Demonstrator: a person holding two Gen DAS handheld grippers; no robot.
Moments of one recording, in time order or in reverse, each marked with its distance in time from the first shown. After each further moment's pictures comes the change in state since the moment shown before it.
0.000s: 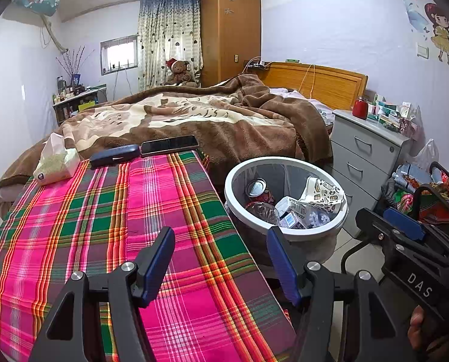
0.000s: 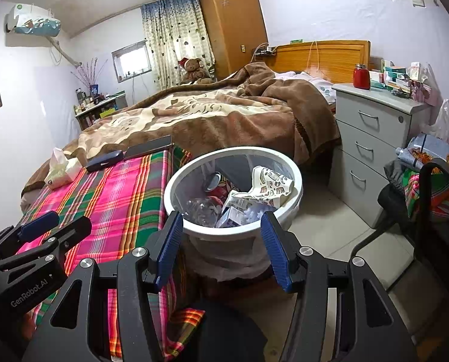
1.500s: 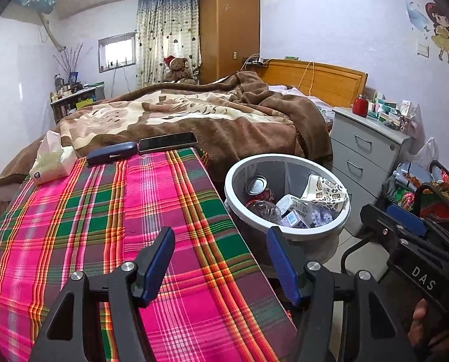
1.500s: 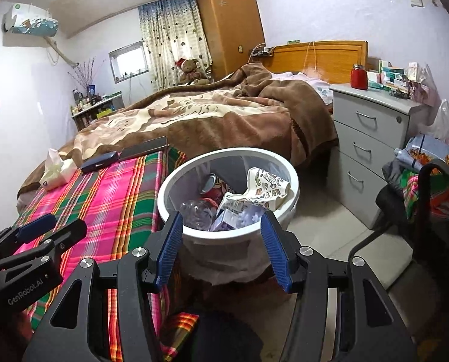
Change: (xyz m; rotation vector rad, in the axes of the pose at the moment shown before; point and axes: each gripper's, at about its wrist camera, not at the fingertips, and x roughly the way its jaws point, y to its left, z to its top) left arm 0.010 -0.001 0.002 0.002 0.012 -0.007; right arm 0.008 -0.006 0.003 0.005 -0.006 -0.013
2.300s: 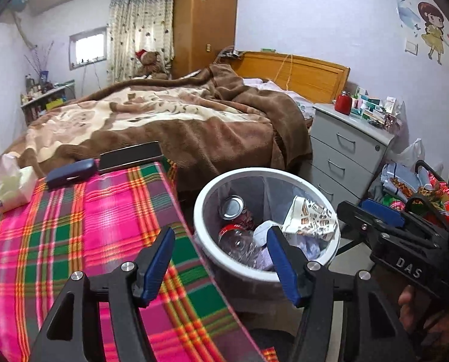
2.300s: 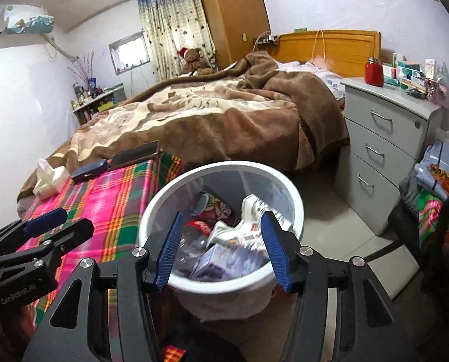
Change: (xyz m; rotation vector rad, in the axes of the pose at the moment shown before) left arm 0.055 -0.012 0.055 0.040 0.039 -0.118; right arm 0.037 -0.019 0.041 0.001 0.067 0.050
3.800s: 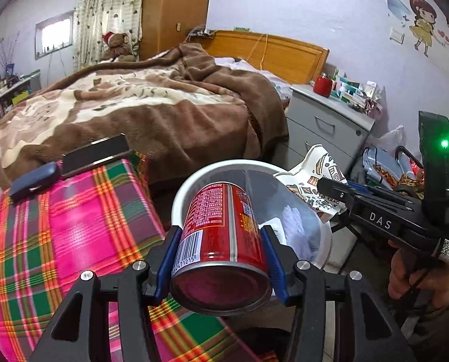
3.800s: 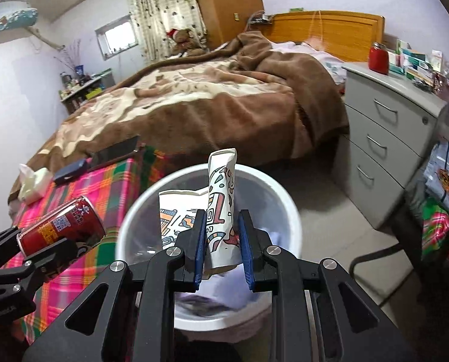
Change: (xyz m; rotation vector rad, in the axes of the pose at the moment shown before) left arm 0.057 0.008 0.039 0.047 0.135 -0.175; right arm 0.052 -0.012 0.030 0.019 0.120 -0.054
